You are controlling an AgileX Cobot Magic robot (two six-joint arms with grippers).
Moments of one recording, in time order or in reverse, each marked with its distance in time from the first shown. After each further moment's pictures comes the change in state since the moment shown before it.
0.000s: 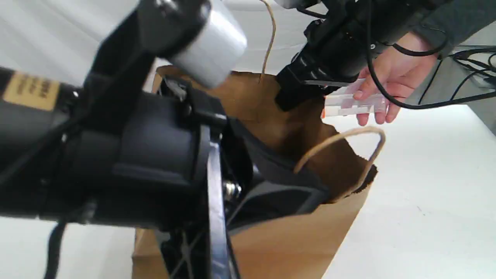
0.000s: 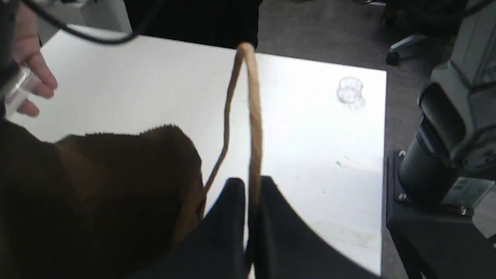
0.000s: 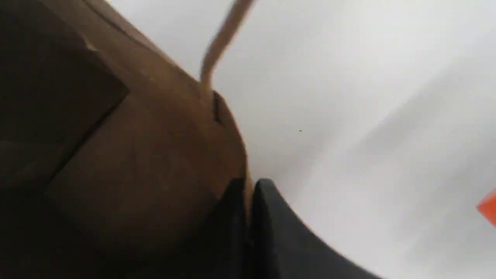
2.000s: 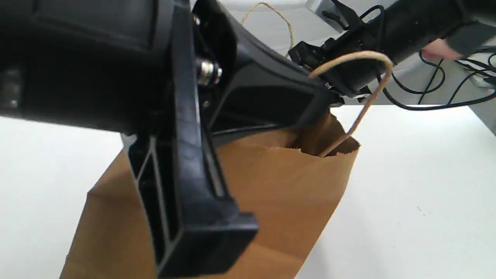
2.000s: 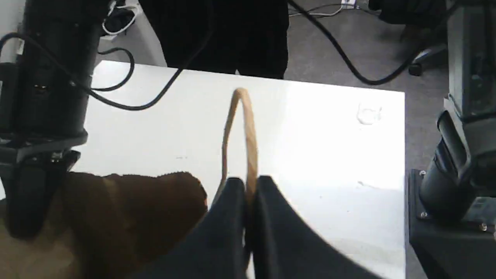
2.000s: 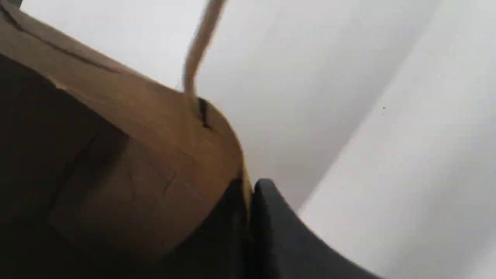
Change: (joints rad) left arm 0.000 -0.004 -0.151 0.179 0.093 -0.141; right arm -0.152 0.125 0.000 0.319 0.104 0.073
